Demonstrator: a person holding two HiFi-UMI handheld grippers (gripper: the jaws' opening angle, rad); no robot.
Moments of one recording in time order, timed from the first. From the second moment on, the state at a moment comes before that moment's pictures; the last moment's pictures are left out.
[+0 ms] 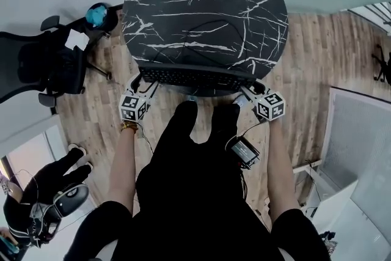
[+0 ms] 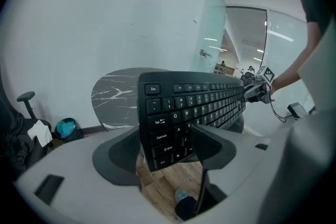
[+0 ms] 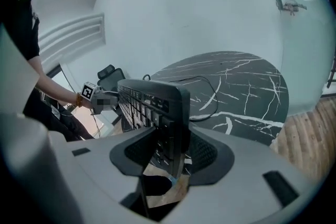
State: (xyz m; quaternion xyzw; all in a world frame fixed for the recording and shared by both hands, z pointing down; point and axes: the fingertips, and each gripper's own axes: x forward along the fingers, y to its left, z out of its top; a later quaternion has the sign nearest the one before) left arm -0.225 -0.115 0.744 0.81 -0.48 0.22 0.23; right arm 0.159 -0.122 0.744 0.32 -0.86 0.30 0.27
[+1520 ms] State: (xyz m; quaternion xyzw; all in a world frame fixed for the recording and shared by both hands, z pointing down) left arm -0.222 -0.087 0.778 0.77 -0.52 0.20 0.32; right arm 0.188 -0.114 0.801 0.48 -0.74 0.44 0.19
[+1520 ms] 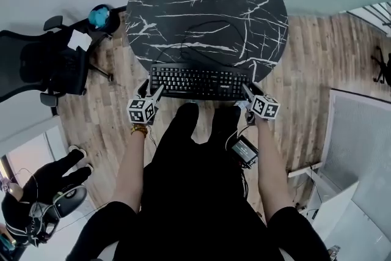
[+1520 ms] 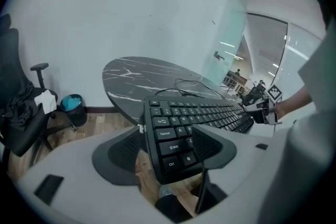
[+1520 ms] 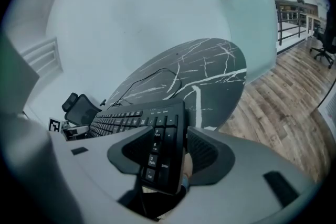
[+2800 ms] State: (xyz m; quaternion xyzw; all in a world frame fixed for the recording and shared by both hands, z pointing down) left arm -0.074 -0.092 0.399 0.83 -0.55 -0.03 -0.05; right arm 0.067 -0.099 0.377 0.53 -0.84 -0.06 -0.04
